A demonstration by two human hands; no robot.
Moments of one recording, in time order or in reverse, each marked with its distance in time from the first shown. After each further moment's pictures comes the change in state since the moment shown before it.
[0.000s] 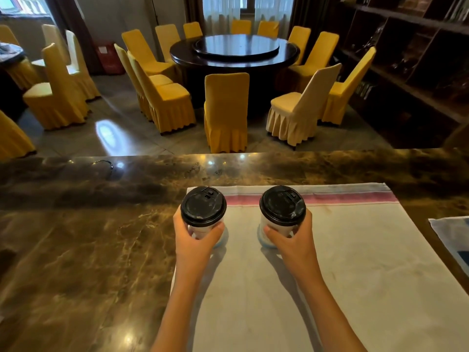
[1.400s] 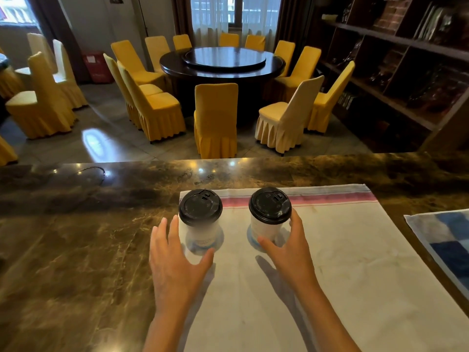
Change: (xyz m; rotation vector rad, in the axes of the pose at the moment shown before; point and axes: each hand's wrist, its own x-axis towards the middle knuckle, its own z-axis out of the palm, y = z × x) left_hand -0.037 0.009 -0.031 0.824 0.031 0.128; right_hand -0.024 -0.008 -0.010 -0.322 -0.005 0.060
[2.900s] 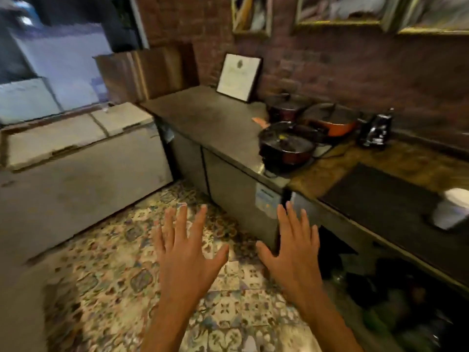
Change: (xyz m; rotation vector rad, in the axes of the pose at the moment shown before) left_hand -0.883 0.252 -0.145 -0.658 -1.027 2.067; right_hand -0.956 0.167 -0.309 -0.661 1.687 1.240
